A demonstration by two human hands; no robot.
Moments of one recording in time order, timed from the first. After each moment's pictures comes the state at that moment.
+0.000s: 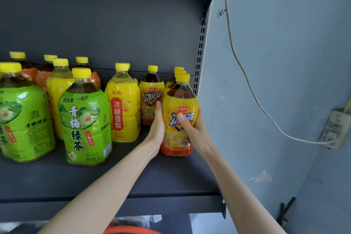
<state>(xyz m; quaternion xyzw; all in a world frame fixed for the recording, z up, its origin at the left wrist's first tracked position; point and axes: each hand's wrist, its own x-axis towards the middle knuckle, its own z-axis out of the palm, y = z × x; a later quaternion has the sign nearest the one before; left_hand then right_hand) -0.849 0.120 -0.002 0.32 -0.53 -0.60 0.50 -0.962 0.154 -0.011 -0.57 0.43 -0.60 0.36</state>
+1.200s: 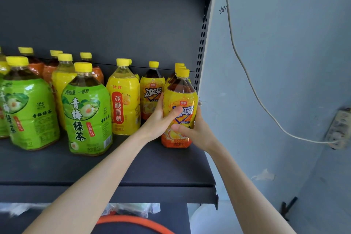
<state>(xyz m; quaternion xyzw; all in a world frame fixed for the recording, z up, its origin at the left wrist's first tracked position) -0.838 0.131 0.012 0.32 -0.72 -0.41 0.45 -0.984 0.157 -0.012 -0.65 0.50 -0.49 0.31</state>
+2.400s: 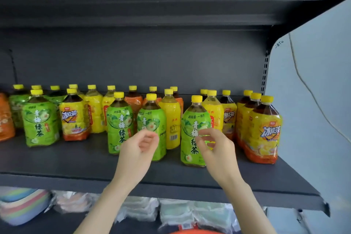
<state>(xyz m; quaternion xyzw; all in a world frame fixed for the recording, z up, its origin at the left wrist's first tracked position) -0.526 0.244 0.029 0.44 -0.67 -0.17 0.58 -0.720 0.253 0.029 -0.63 0.53 -0.56 0.09</state>
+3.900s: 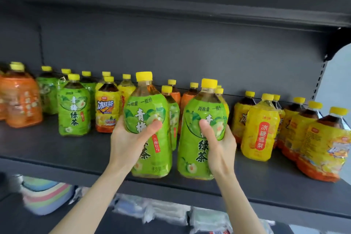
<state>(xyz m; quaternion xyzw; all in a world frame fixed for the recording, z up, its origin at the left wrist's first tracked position) -0.371 0.190 0.033 0.41 -0.52 -0.29 0.69 -0.559 0.192 0.026 -0.52 0.42 -0.70 0.24</state>
